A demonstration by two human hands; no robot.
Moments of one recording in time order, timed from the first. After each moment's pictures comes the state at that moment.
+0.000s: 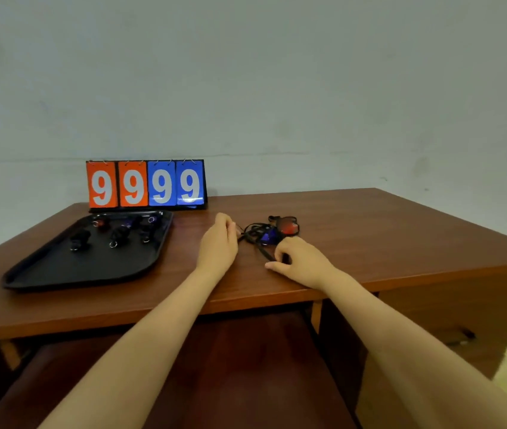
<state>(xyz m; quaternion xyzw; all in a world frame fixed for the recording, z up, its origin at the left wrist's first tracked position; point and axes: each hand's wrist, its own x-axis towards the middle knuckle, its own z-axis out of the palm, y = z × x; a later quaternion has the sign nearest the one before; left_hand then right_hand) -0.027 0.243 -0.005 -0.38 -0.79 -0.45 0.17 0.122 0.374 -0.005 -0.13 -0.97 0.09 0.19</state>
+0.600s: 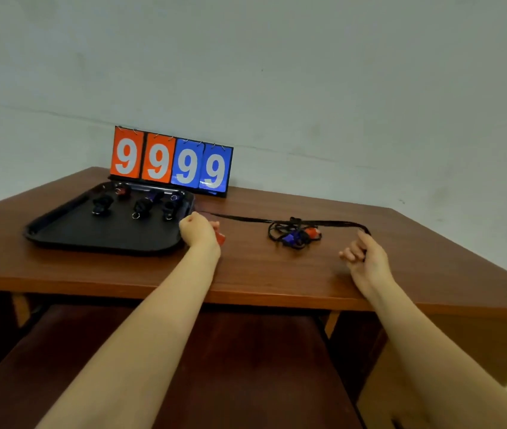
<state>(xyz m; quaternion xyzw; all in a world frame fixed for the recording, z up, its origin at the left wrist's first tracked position) -0.076 0.211 0.001 0.09 -0.46 -0.88 -0.09 0.138 0.398 0.004 -0.22 -0.48 0.74 0.42</state>
